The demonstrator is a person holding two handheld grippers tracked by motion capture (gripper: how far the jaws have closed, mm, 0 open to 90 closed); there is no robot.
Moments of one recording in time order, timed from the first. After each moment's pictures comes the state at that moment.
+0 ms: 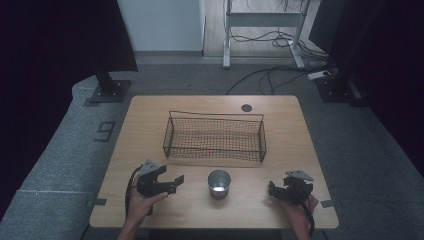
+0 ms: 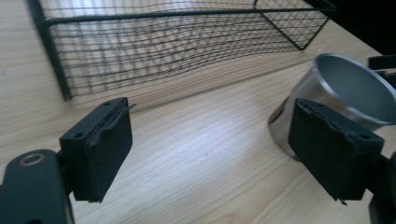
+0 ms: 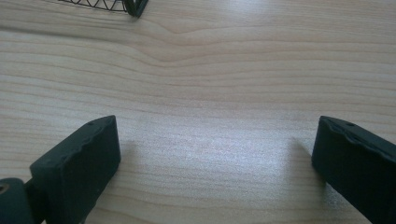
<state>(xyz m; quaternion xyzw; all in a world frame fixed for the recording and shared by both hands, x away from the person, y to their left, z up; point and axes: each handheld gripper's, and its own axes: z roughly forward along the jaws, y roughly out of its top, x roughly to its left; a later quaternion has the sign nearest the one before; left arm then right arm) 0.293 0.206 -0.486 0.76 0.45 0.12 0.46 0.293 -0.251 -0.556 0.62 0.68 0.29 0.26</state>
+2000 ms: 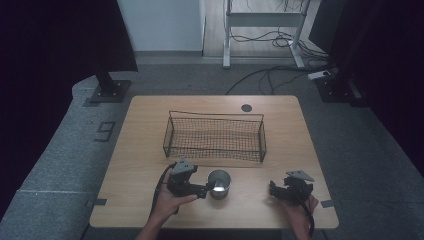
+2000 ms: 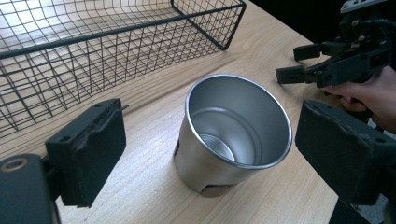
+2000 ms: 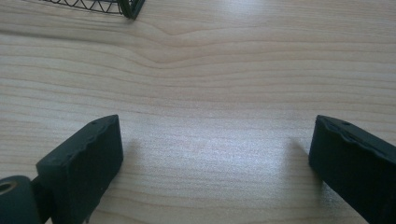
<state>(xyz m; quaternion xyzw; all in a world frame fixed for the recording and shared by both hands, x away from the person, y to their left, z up) 0.292 0.118 -0.471 0.80 0.37 0.07 0.46 0.292 -0.251 -0.556 0.62 0.68 0.29 0.26</state>
